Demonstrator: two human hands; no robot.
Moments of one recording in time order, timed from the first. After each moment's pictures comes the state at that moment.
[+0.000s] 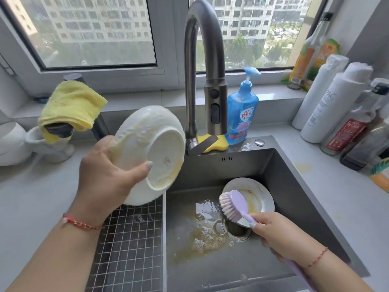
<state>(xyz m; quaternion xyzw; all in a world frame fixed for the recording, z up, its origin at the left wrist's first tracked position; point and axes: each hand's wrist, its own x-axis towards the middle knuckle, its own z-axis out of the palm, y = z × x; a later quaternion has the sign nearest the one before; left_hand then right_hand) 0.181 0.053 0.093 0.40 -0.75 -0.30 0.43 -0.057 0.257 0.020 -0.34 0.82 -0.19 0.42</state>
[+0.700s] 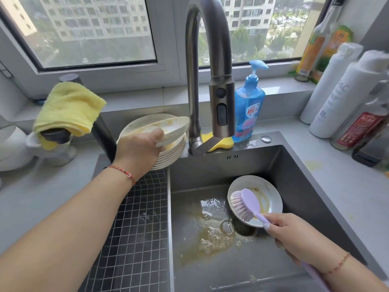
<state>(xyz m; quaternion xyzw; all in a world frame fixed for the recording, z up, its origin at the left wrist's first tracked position) 0.124 -0.043 0.044 0.27 -0.92 0.11 0.27 -0.067 0.258 0.017 -0.34 0.82 -0.20 0.42</state>
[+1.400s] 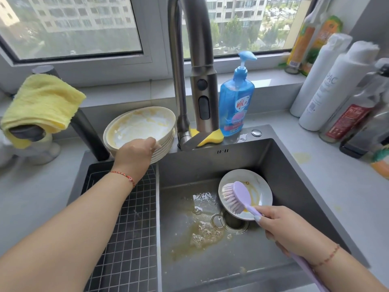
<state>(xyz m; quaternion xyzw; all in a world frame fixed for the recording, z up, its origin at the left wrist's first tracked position) 0.110 -0.057 -0.013 0.27 -0.93 0.04 0.25 -0.075 0.262 0.017 -0.32 0.81 -0.24 0.43</state>
